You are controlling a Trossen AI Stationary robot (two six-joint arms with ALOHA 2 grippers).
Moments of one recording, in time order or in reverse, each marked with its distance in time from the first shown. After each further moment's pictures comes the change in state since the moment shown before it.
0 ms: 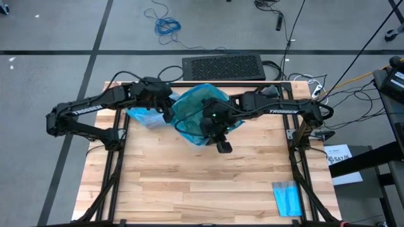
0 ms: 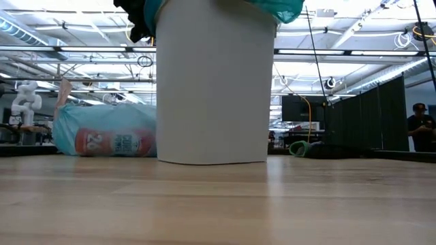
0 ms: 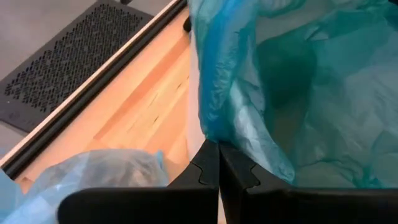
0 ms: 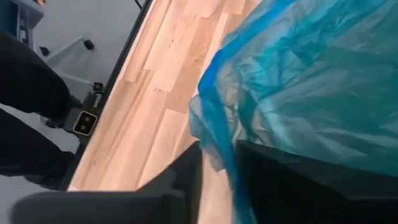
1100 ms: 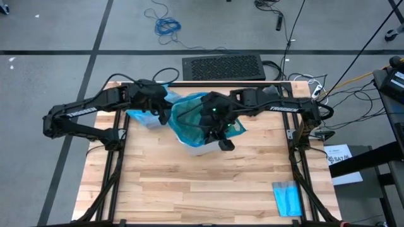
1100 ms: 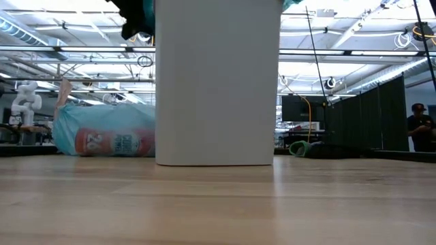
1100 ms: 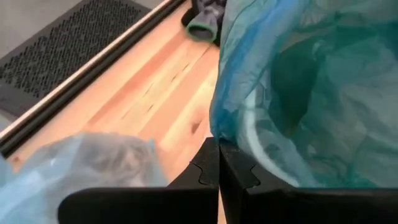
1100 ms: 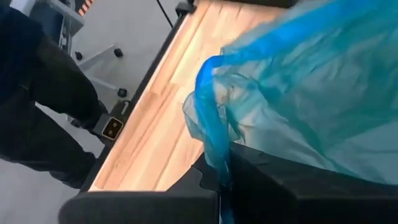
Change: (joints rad) left arm -0.014 -0.060 -0.018 -0.045 -0.003 -0.076; right arm -0.017 0.022 0.098 -0.032 -0.131 -0.062
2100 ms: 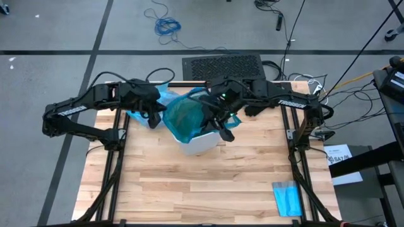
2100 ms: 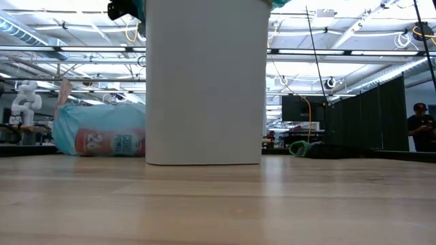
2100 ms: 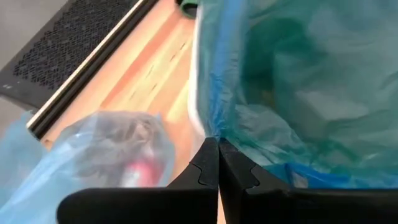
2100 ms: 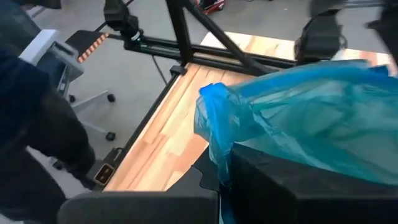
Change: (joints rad) left arm -0.063 0.000 0.182 -0.298 -0.034 0.051; right arm -0.045 -0.043 0.075 0.118 -0.029 0.021
